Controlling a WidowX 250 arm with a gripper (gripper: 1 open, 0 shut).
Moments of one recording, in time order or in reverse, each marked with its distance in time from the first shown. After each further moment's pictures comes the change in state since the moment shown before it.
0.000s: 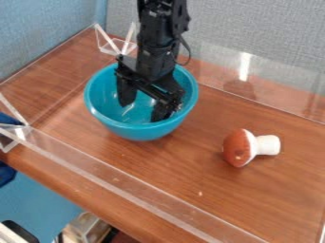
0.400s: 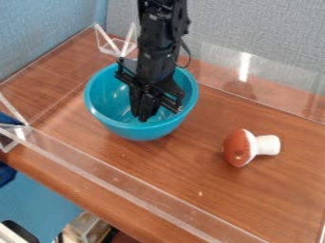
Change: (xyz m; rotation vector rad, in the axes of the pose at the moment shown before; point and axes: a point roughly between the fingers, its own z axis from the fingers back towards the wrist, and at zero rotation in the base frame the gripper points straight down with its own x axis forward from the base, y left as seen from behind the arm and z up) arm 0.001 -0.001 -0.004 0.000 0.000 0.000
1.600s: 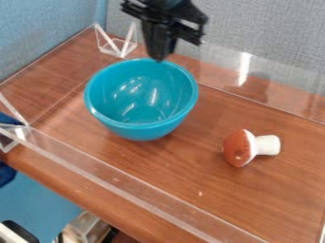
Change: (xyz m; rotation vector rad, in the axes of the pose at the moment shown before) arm -0.001 -0.021 0.103 -0.044 -0.196 -0.027
